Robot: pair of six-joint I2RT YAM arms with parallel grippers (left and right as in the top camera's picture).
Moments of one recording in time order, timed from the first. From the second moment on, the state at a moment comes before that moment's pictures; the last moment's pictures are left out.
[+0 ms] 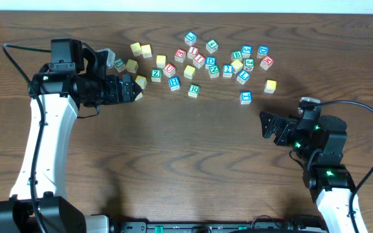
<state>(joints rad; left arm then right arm) 0.07 1.53 1.33 -0.96 0.46 -0.04 -0.05 0.96 0.46 -0.10 -0.37 0.33</state>
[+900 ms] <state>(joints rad) 0.09 1.53 1.33 -1.01 0.10 -0.32 -0.05 0.96 0.46 -0.10 -0.37 0.36</state>
